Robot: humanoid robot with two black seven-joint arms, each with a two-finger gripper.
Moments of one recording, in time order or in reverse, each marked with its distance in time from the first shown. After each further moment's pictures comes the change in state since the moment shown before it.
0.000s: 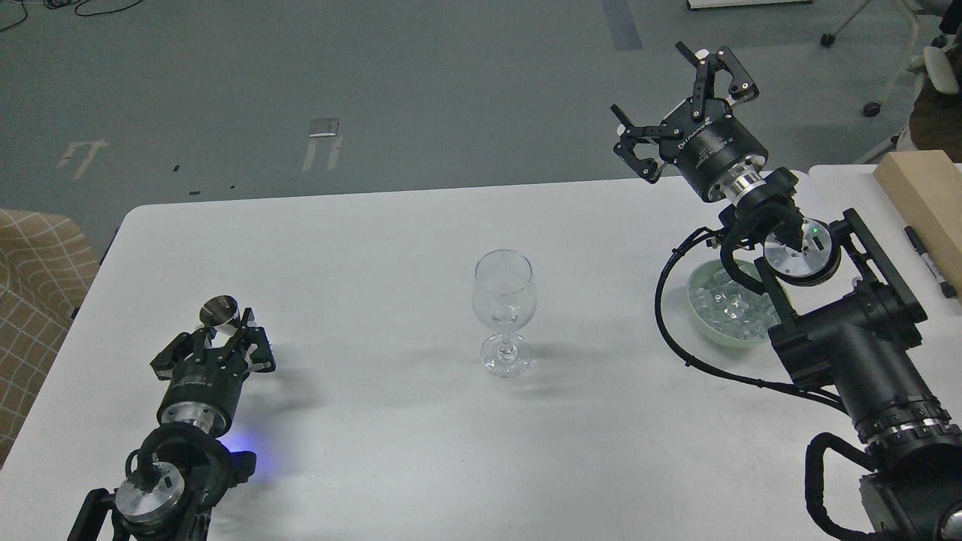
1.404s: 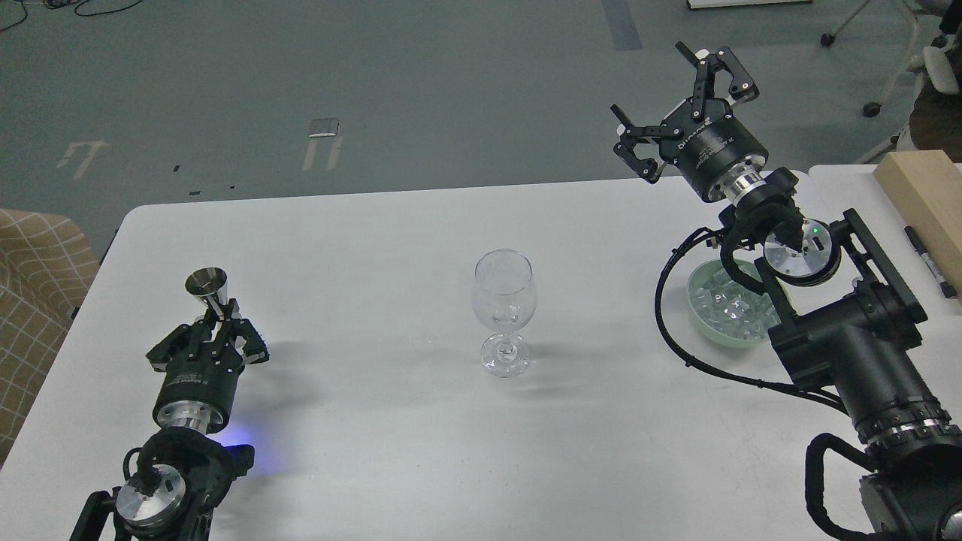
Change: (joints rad) left arm 0.000 -0.004 0.002 0.000 0.006 -0.080 -0.039; right arm -0.001 0.000 0.000 0.002 0.000 0.000 0.000
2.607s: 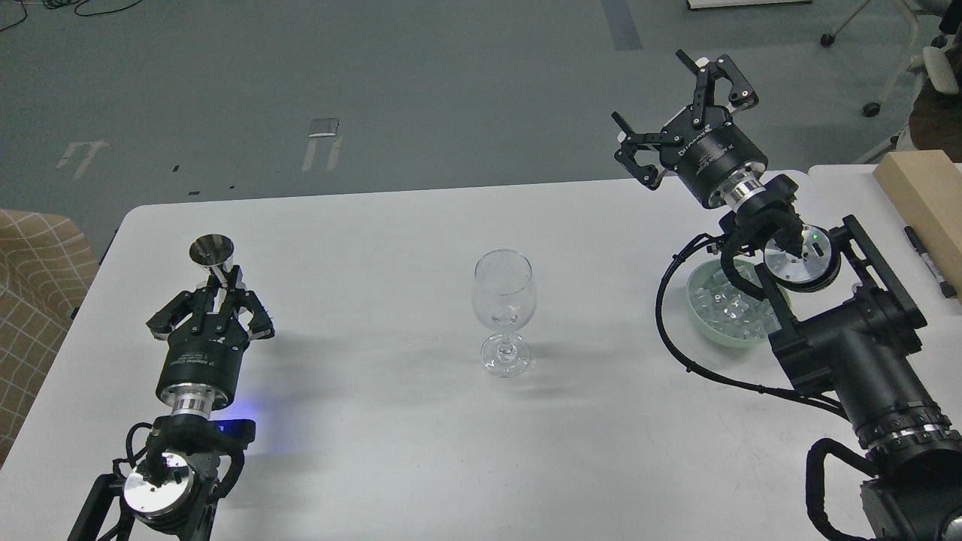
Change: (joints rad) left arm -0.033 0.043 0.074 -0.015 0.061 -0.118 -0.016; right arm -0.017 0.000 0.000 0.002 0.000 0.000 0.000
